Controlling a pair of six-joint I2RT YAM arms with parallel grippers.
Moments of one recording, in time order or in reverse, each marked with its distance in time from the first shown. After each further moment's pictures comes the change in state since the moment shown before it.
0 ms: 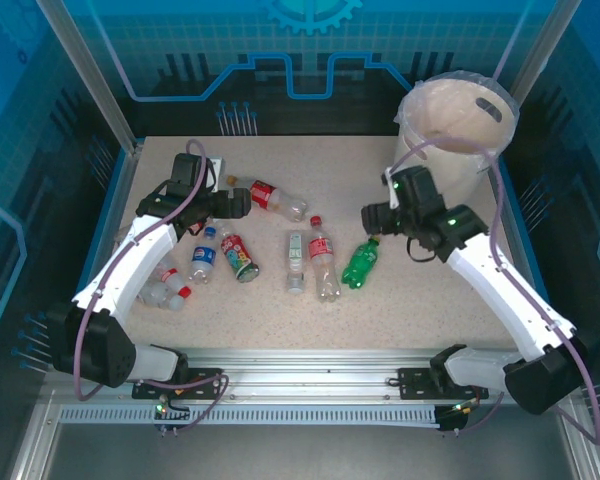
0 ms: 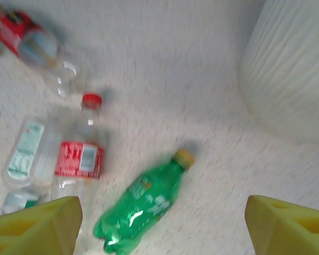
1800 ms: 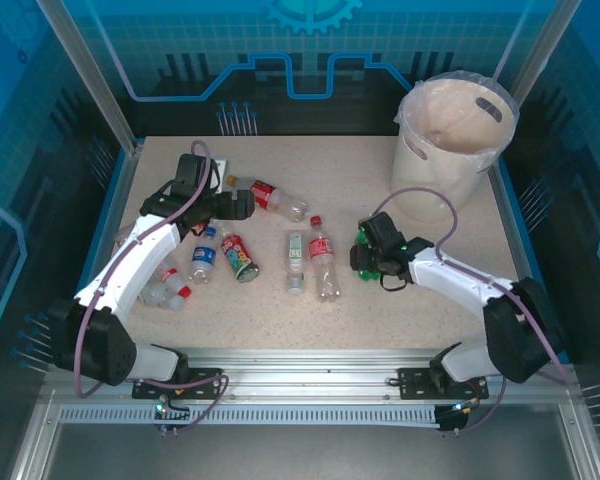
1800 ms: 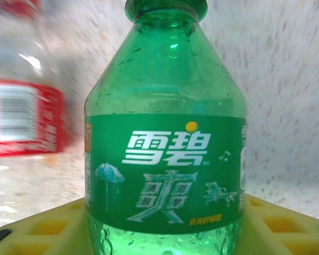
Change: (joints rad) left arm -0.021 0.011 0.000 0.000 0.000 0.001; right arm 0.053 0.153 -0.354 0.373 -0.024 0.218
